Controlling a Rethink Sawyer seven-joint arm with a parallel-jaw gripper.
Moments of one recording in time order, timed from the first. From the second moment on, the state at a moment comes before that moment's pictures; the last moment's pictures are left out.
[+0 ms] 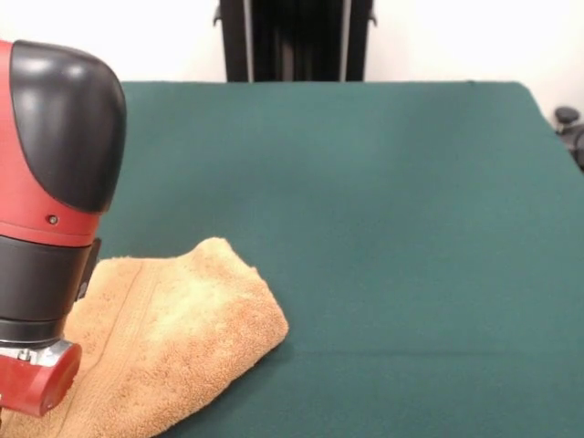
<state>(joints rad) -0.46 -0.06 0.24 0.59 -0.51 0.38 1.79</state>
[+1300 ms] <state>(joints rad) -0.27 -0.07 -0.07 0.64 -0.39 0.37 2.06</state>
